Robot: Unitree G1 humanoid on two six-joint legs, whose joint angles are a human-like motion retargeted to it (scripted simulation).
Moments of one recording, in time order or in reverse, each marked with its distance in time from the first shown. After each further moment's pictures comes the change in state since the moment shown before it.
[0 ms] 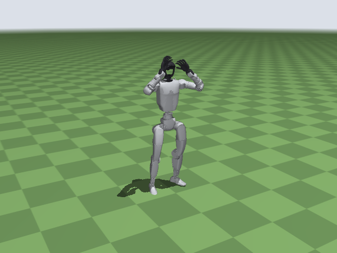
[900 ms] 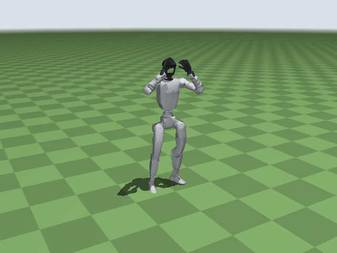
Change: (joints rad) left arm 0.145 -0.150 0.134 -0.060 -0.024 -0.030 0.015; right arm 0.043 -0.008 0.022 -0.125 0.039 -0.044 -0.009; waist -0.037 -0.004 0.063; left_leg -0.005 -0.007 -0.032 0.012 -0.004 0.011; right_leg 0.013 -0.015 -0.027 0.011 -0.004 0.000
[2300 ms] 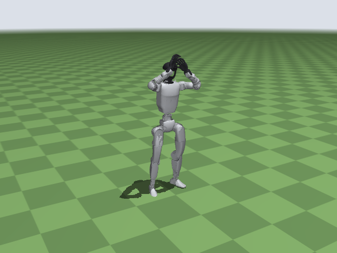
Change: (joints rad) left arm -0.612 -0.151 -0.549 0.555 0.014 -0.002 0.167; right arm -0.440 -0.073 0.438 0.541 0.075 0.067 -0.149; waist 0.075 -0.038 -0.047; left_leg -0.029 0.016 -0.033 -0.012 0.030 -0.024; right_leg -0.007 0.018 -0.047 -0.015 0.014 0.000
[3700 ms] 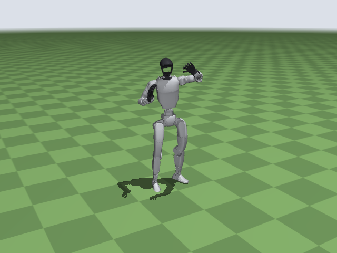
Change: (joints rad) left arm -0.029 0.498 -0.347 0.294 0.212 0.098 0.004; right arm 1.685 0.466 -0.701 -0.569 0.143 -0.250 -0.050; waist -0.228 0.133 0.077; left_leg -0.014 0.028 0.115 0.005 0.016 0.007; right_leg -0.081 0.047 0.106 0.002 0.034 0.000
